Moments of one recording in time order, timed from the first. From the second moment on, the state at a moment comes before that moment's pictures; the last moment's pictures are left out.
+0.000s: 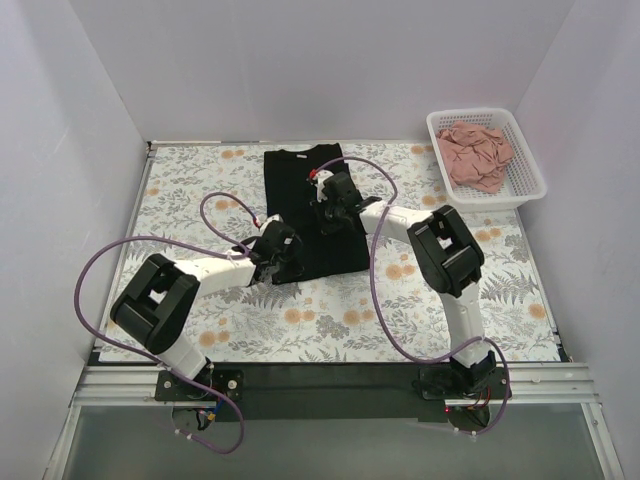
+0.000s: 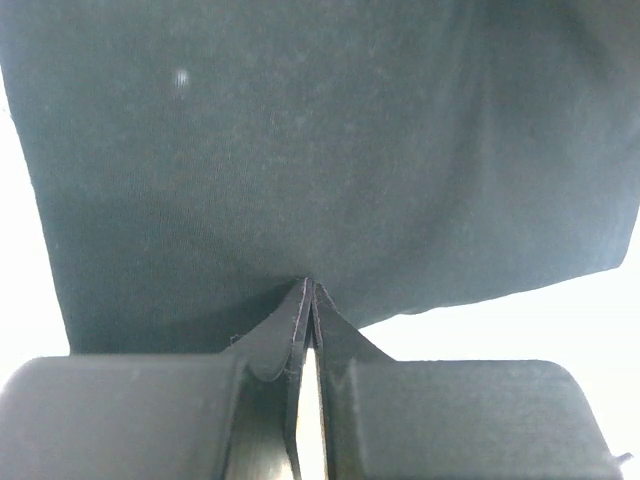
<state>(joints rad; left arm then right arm) -0.63 1.60 0.77 -0.08 -0.06 -0.89 0.65 2.12 1.45 -0.10 -0.16 0.17</state>
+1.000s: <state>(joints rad) -0.56 1.25 0.72 -0.23 -0.07 -0.91 0.46 1.72 1.08 0.02 -0.49 0.27</state>
